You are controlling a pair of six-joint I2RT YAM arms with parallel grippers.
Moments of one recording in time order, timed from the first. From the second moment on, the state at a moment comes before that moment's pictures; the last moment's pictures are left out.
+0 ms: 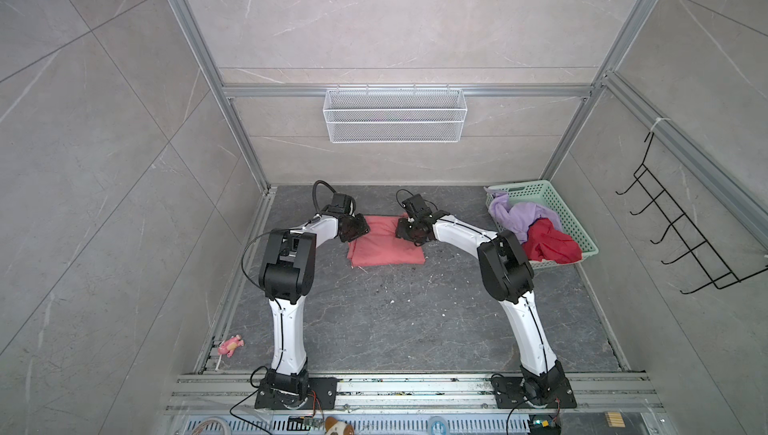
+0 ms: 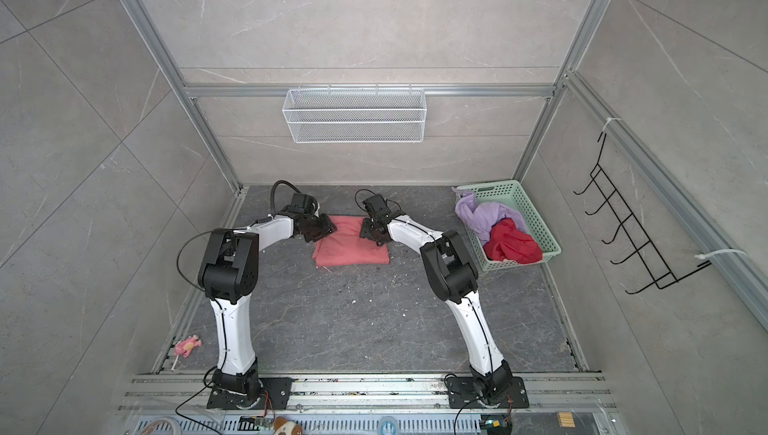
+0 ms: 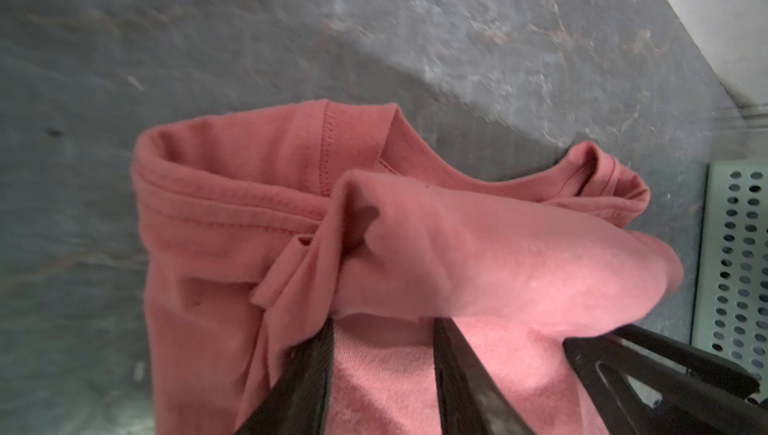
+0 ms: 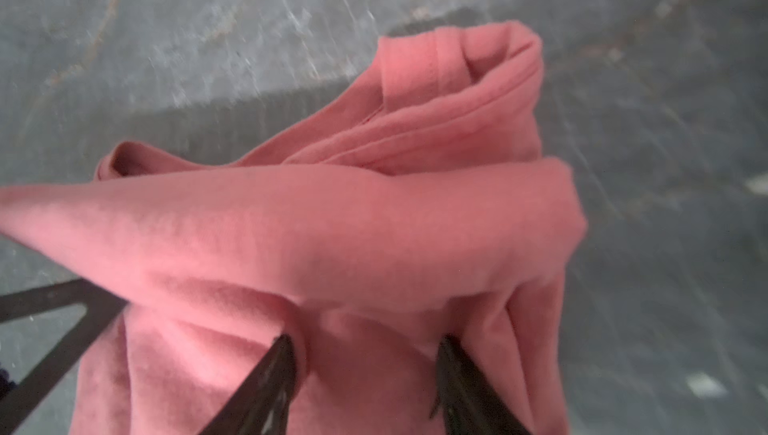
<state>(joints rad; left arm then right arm) -0.27 2.11 1.43 -0.29 0.30 -0.57 0.56 2.29 1.75 -0.44 -0.01 0.66</state>
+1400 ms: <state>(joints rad) -0.56 1.97 1.39 -0.43 0.24 -0.39 0.28 1.86 1.19 -0.34 0.04 0.30</state>
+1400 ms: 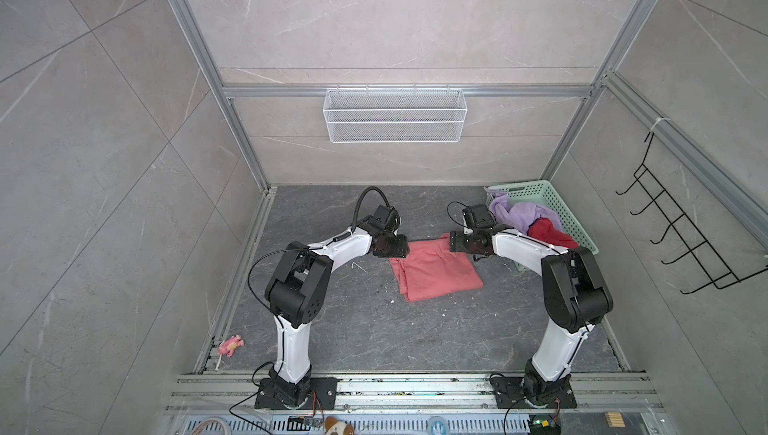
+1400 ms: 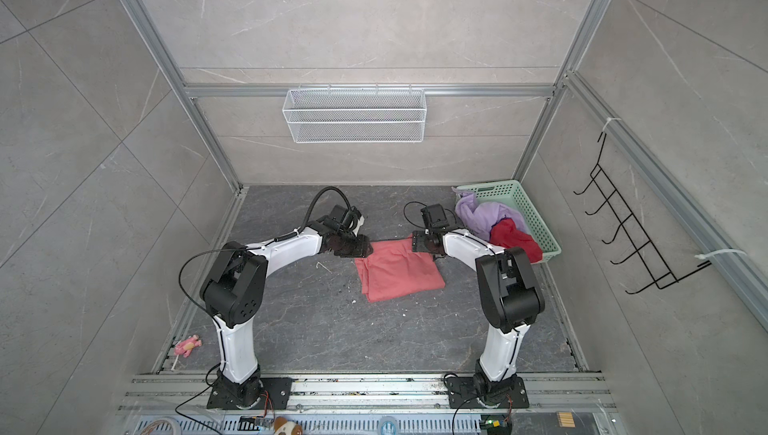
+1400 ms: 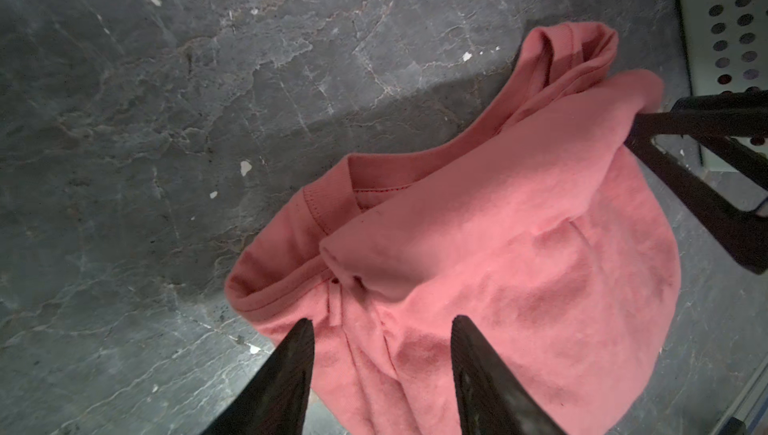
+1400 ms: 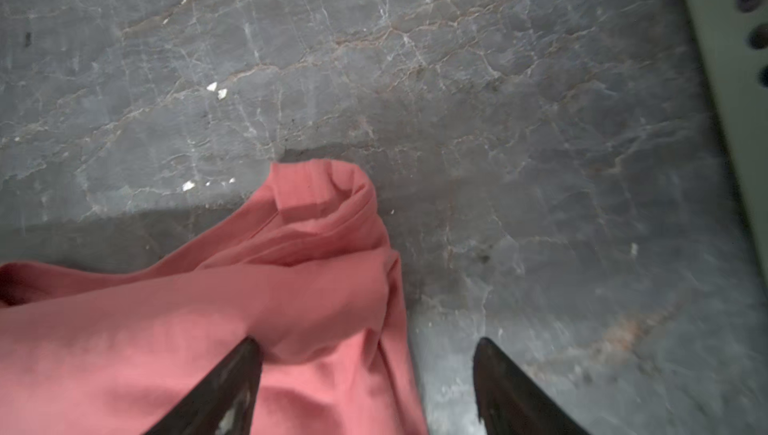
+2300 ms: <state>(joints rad) -0.42 2.18 1.56 -0.31 0.43 -0.40 0.28 1.84 1.01 -0.15 -0.24 0.61</state>
